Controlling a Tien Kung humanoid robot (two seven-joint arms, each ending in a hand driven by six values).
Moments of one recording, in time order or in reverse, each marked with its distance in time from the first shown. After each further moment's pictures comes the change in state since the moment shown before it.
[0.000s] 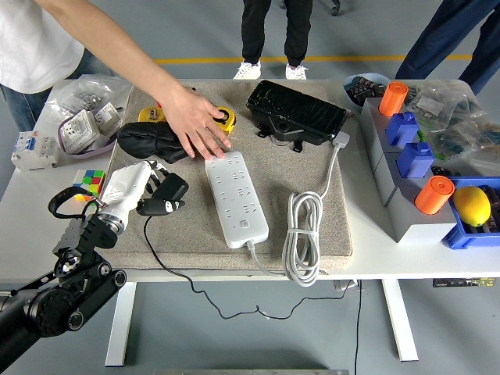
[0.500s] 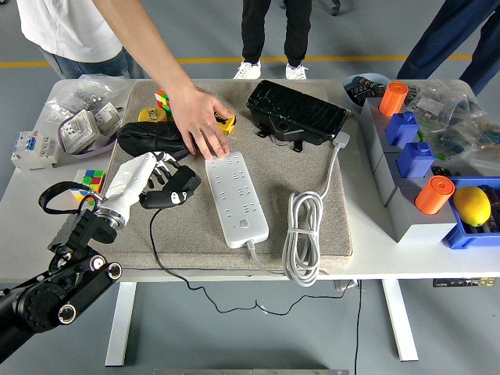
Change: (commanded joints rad) left arm -0.011 0.050 0.018 -0.076 -0.194 -0.004 -0.148; right arm 0.003 -0.004 -0.009 -0.007 0.005 0.001 -0.001
